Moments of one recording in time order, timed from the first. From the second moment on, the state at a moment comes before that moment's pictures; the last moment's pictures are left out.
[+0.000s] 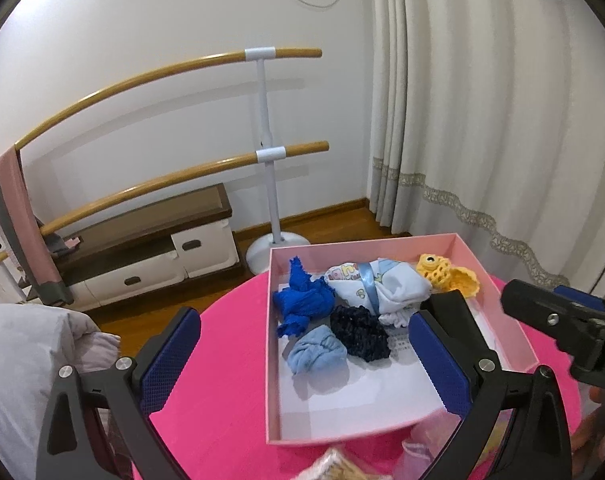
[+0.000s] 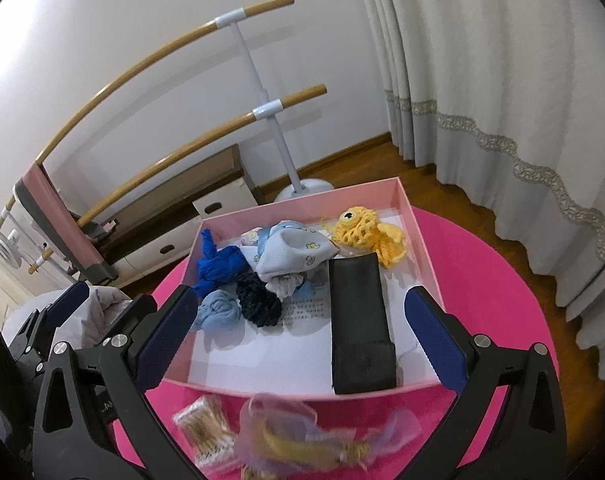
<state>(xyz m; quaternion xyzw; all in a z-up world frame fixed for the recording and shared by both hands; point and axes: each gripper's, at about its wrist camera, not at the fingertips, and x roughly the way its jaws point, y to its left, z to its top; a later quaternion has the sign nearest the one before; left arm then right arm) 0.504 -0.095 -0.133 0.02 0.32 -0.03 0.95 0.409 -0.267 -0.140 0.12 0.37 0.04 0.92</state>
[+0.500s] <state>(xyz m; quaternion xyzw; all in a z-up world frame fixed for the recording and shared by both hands) 0.384 -0.081 -0.087 0.02 0.25 -0.04 0.97 0.298 -0.260 -0.085 0.11 0.28 0.04 0.95</state>
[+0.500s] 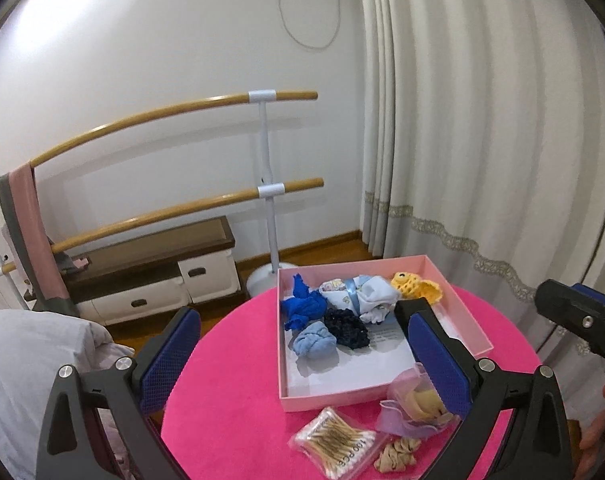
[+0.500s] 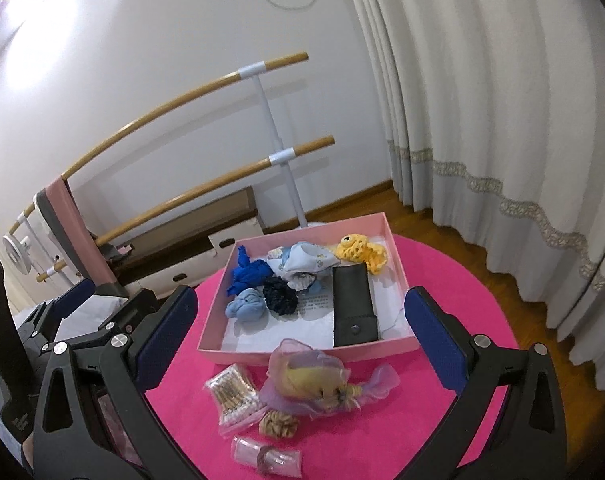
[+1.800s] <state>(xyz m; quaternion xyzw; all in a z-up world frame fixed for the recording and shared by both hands) 0.258 -0.046 -0.136 0.02 0.32 -0.02 0.95 0.178 -0.255 -0.154 0.09 0.33 0.01 0.94</state>
